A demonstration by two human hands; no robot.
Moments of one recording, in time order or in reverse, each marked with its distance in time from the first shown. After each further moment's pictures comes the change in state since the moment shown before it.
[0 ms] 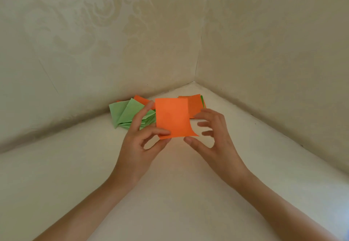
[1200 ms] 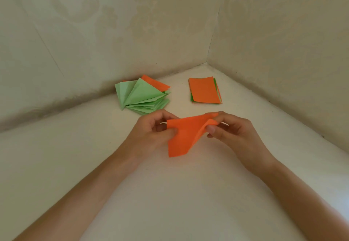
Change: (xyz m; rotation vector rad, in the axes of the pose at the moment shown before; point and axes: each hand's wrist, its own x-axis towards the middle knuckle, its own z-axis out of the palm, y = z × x) left_hand 0.005 0.006 -0.010 -0.311 -0.217 -0.504; right_hand 0.000 0.009 -0.007 0.431 -0.161 0.192
